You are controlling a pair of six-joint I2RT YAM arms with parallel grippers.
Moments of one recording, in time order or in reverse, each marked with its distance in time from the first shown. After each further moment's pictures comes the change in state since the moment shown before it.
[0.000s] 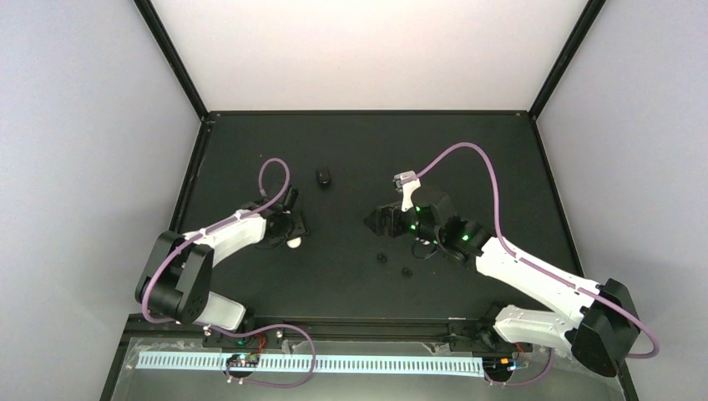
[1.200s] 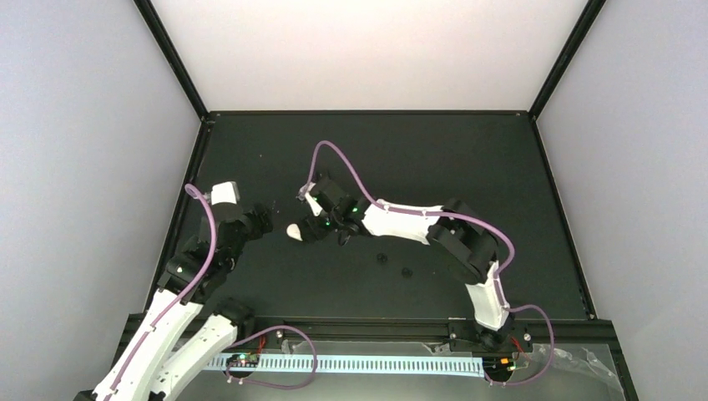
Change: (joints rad) left arm -0.073 -0.839 0.069 -0.298 -0.377 0.201; right arm 0.158 0.877 0.590 0.005 -0.108 -0.239
